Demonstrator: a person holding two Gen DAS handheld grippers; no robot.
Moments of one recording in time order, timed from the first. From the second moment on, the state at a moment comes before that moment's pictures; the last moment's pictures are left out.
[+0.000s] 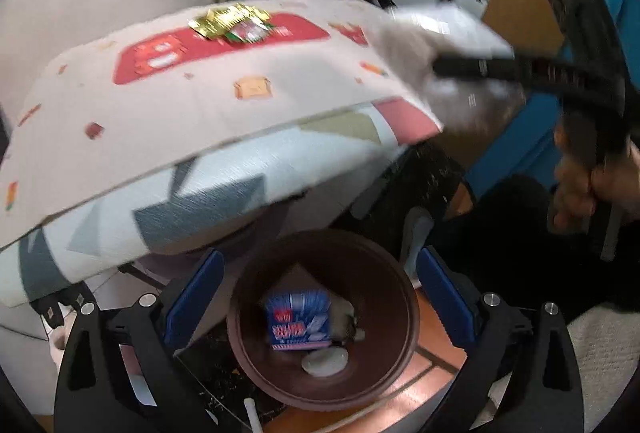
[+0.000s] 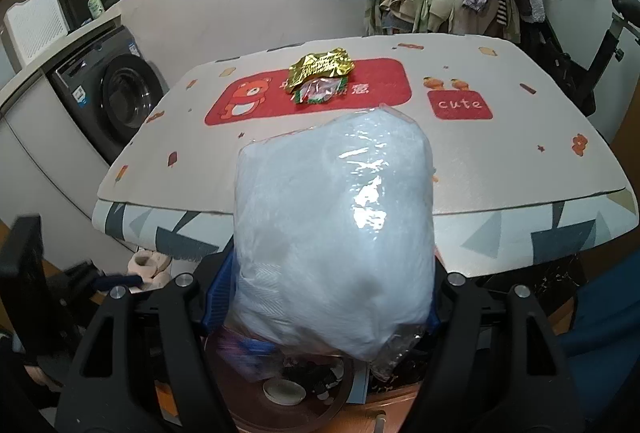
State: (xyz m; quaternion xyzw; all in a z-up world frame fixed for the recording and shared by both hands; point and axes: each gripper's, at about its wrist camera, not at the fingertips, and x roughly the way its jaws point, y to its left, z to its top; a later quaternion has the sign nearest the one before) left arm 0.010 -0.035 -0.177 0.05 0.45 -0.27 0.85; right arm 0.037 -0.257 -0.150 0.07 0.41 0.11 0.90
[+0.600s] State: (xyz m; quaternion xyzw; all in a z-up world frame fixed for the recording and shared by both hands) left arm 0.016 0.041 -0.119 -0.03 0.37 -0.16 0.91; right arm 0.008 -0.183 -0.203 0.01 0.49 0.19 0.85
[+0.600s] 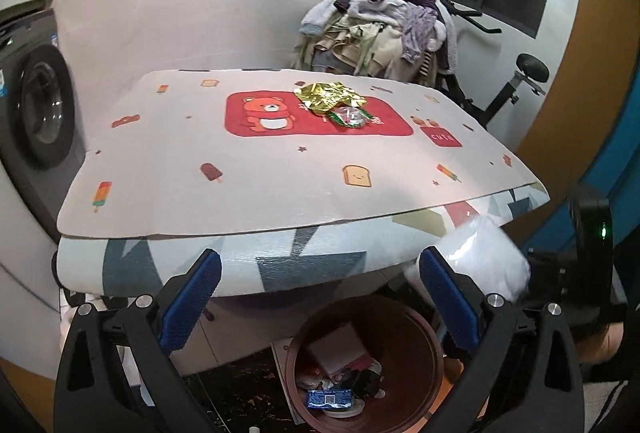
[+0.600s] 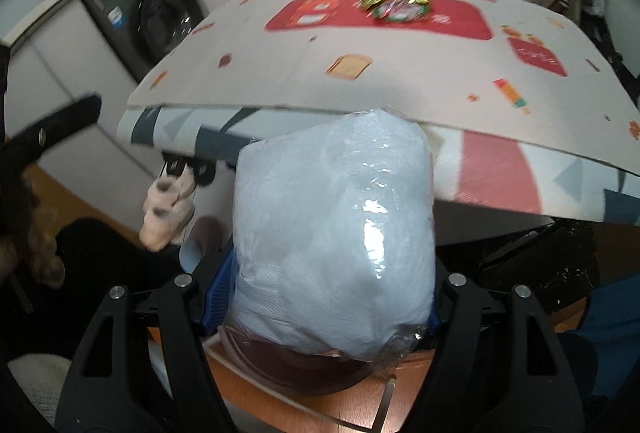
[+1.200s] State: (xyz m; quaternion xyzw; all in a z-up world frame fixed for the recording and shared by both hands) left arm 0.017 0.045 -0.129 -0.03 0.39 -0.15 0.91; right arm 0.011 -0.170 -0.245 0.00 0.57 0.20 0.80
